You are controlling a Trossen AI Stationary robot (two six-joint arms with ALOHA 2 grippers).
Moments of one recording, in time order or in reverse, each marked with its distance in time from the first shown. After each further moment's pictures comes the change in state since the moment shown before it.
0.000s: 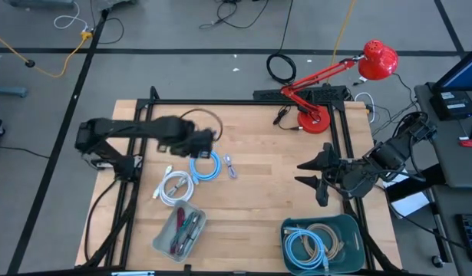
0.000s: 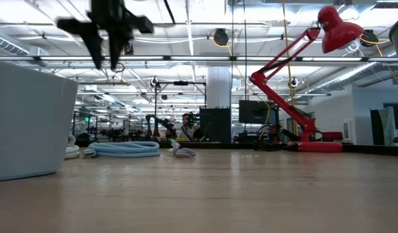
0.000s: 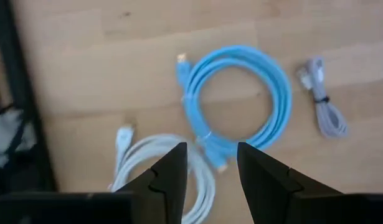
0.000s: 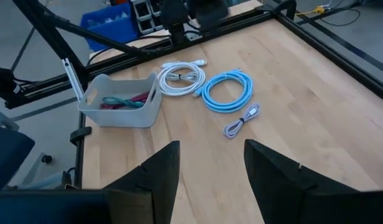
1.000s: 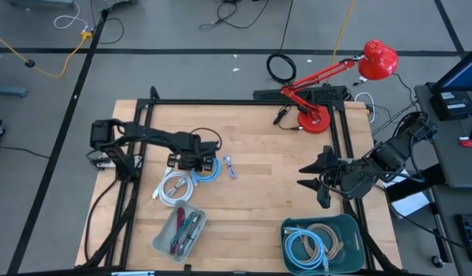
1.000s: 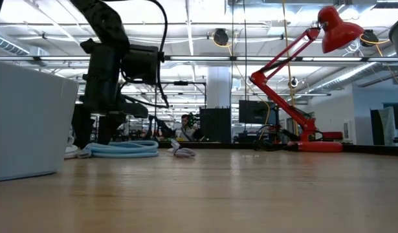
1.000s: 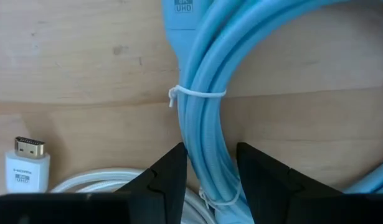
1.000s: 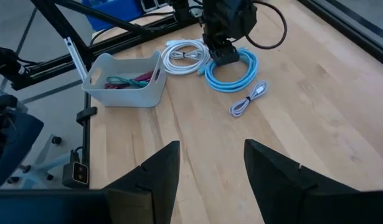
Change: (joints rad) left arm 0.098 0.149 -0.528 0.627 0.247 0.056; right arm 0.002 0.000 0.000 -0.060 -0.076 0.051
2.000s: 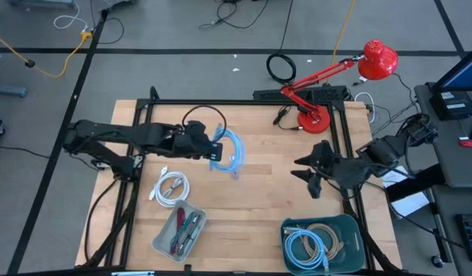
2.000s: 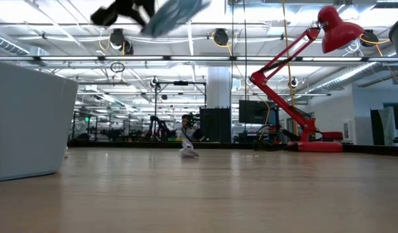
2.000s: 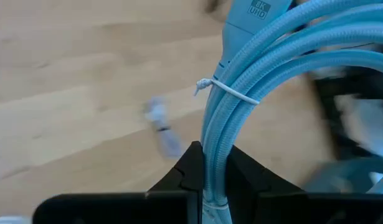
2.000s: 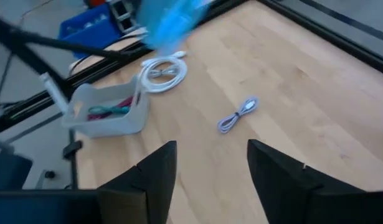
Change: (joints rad) left arm -0.238 -0.285 0.501 -0.079 -0.448 0.057; right arm -0.124 0.016 0.000 0.045 -0.001 0.044
